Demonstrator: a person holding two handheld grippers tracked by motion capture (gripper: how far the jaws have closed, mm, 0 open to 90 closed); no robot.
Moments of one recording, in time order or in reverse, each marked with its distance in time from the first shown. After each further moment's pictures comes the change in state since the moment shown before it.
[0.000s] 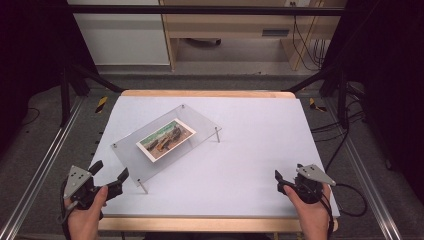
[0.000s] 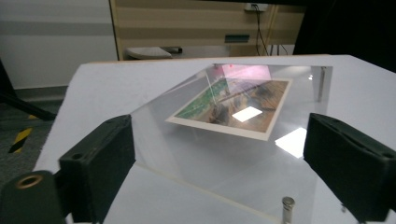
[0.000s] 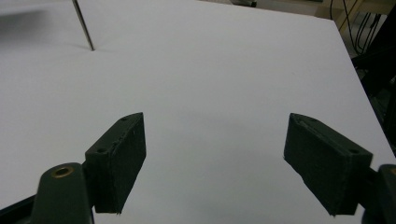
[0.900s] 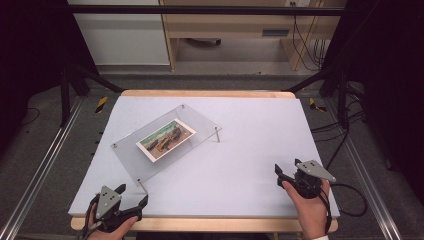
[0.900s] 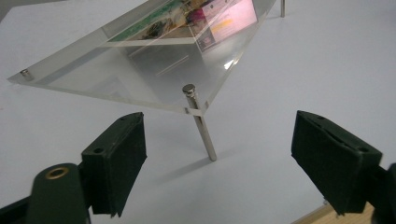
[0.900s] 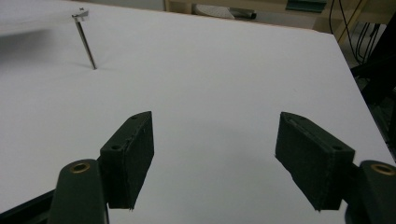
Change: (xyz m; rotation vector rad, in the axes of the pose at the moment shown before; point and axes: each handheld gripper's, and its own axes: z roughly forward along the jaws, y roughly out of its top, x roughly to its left) left arm -0.056 -0.039 -0.007 0.212 -0.041 0.114; right arm 0.000 0.009 0.006 -0.043 0.009 0.016
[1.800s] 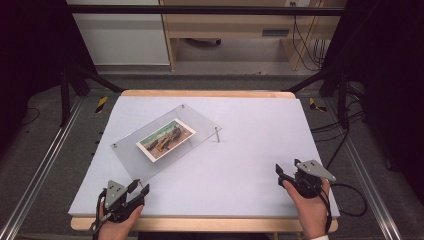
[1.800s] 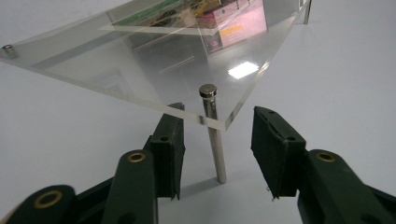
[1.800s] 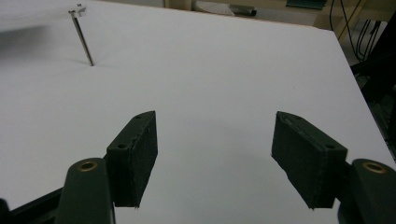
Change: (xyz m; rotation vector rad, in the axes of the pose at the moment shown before) left arm 0.005 -0.007 0.032 -0.011 0.023 -0.112; right arm -0.002 -0.001 0.001 0.010 -0.002 -0.006
